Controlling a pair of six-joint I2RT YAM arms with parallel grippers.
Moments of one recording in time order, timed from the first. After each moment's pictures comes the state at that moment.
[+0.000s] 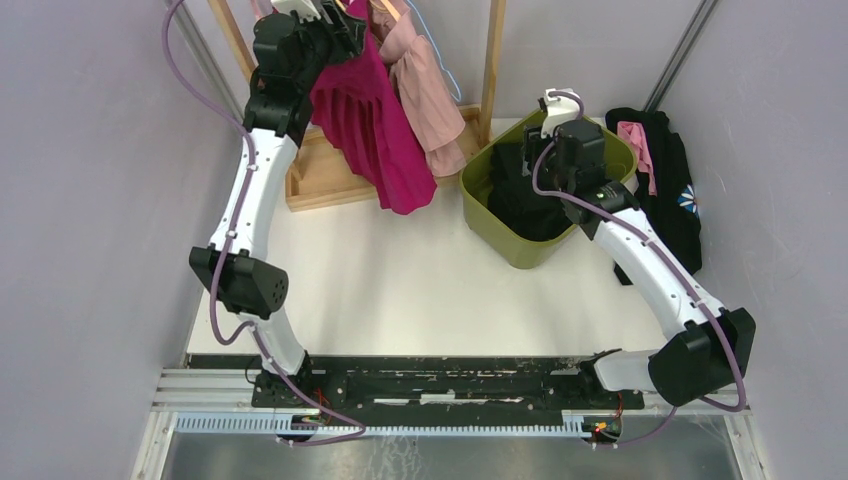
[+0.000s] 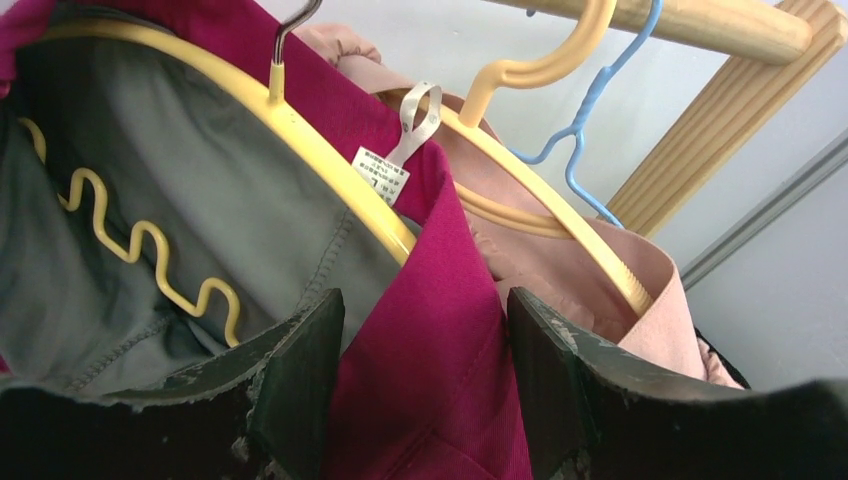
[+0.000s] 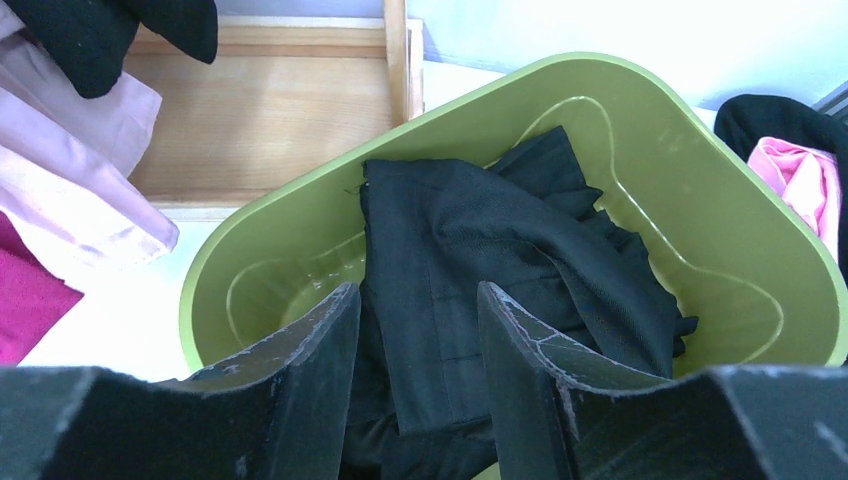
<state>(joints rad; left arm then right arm) -0.21 1.80 2.09 -0.19 0.08 -0.34 0.35 1.33 1.25 -0.22 0.19 0.03</state>
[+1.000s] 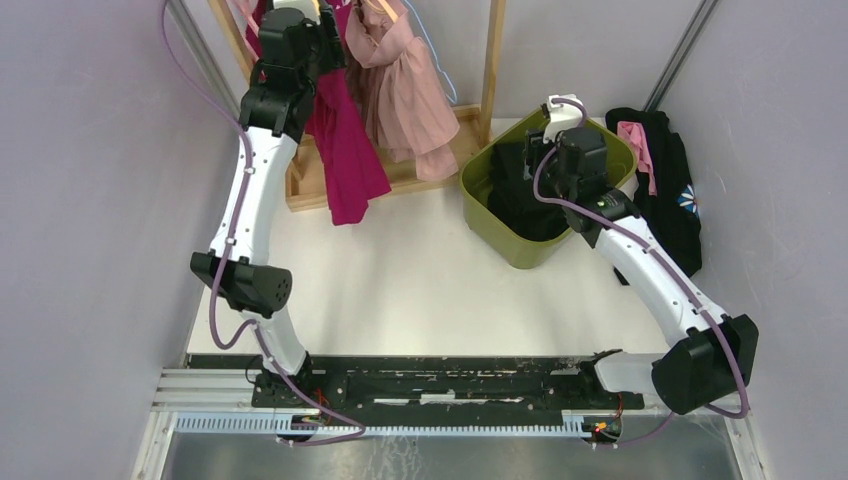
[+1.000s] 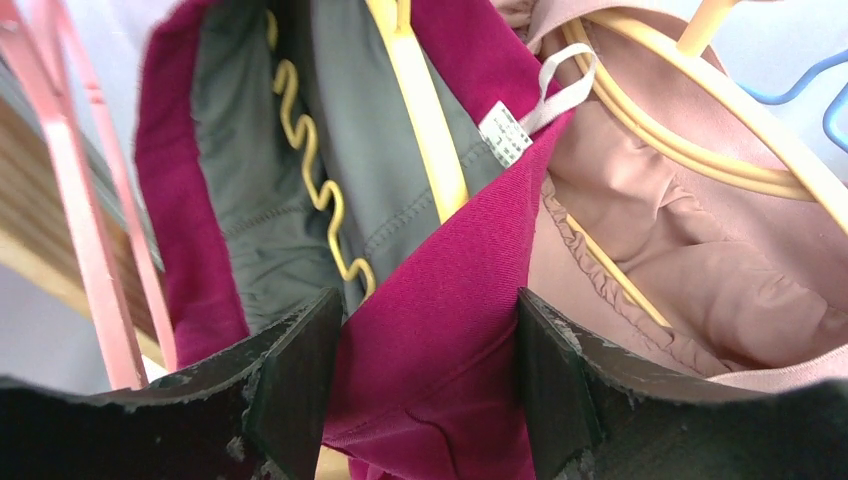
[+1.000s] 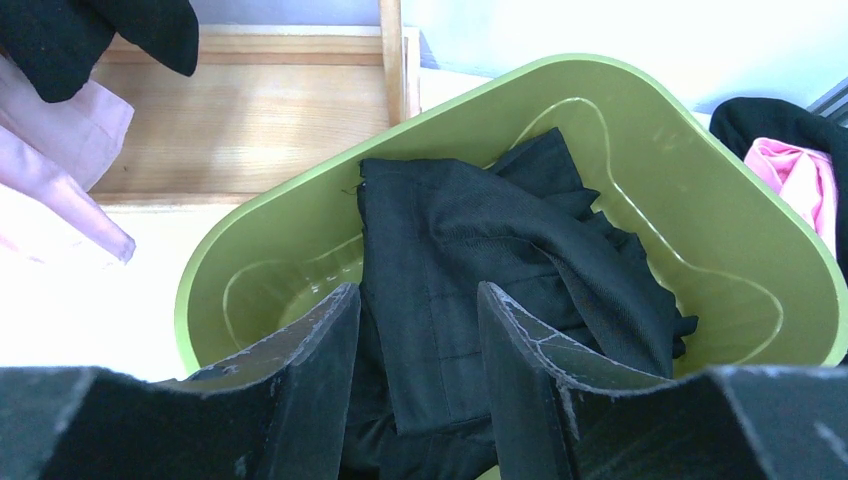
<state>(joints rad) -0.25 1.83 2.27 -0.52 -0.31 -0.11 0.35 1.29 1.18 -0.16 0.20 0.03</state>
